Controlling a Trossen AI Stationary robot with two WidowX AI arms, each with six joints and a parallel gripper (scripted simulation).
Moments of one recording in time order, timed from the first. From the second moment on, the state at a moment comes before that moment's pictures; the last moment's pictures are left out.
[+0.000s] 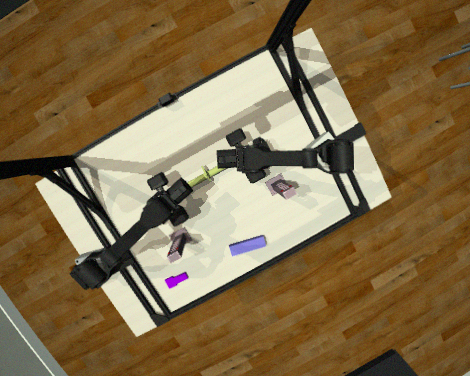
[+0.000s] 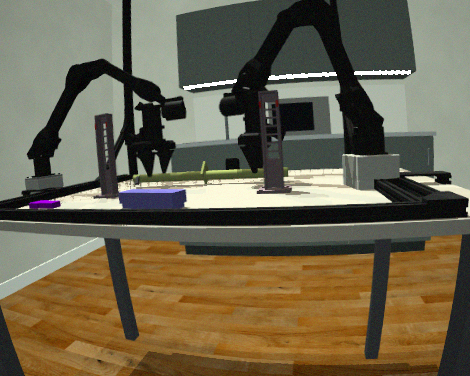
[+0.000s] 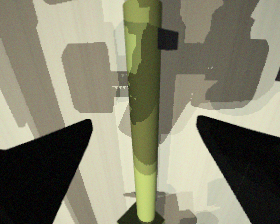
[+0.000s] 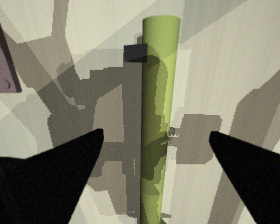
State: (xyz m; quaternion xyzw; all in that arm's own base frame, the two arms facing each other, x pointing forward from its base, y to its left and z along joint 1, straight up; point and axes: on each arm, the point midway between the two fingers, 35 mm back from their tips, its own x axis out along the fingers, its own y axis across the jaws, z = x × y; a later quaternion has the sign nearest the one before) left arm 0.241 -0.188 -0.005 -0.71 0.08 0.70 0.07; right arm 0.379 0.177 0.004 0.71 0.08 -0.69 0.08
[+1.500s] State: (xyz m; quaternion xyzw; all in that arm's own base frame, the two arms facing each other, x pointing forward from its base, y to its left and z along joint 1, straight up) left arm 0.238 -0.186 -0.016 -0.71 0.08 0.70 0.08; right arm 0.375 0.176 -0.009 0.71 0.08 -0.70 0.08
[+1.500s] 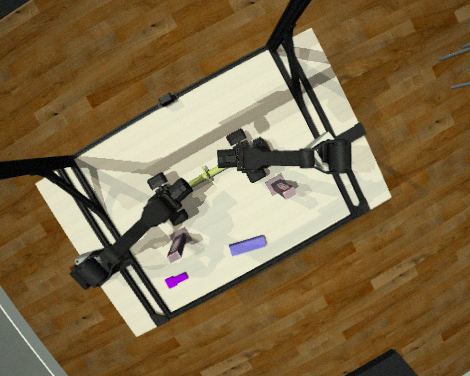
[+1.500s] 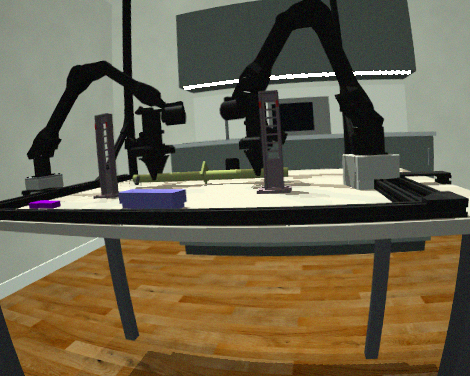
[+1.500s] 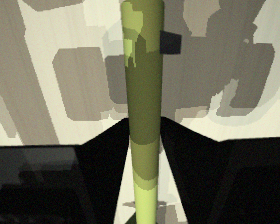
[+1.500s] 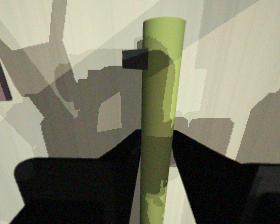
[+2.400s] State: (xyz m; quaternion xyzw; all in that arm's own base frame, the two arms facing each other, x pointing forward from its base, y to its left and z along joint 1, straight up) left arm 0.239 -0.185 0.020 -0.70 0.08 0.70 0.08; right arm 0.376 0.175 0.024 0.70 0.08 -0.70 0.08
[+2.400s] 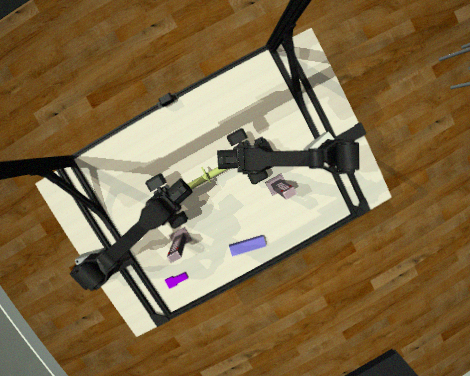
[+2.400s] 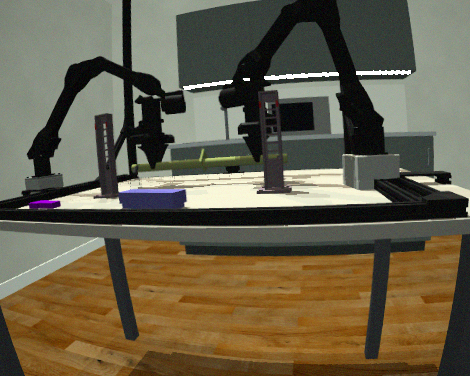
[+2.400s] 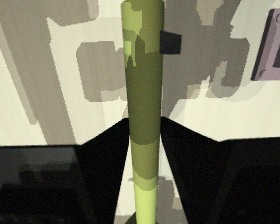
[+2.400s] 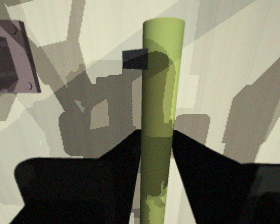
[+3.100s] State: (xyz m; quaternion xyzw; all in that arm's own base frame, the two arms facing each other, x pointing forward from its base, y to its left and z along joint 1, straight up) left arm 0.238 -0.191 0.021 -0.71 0.01 0.69 0.14; right arm 0.374 0.179 0.025 0.71 0.01 -0.69 0.15
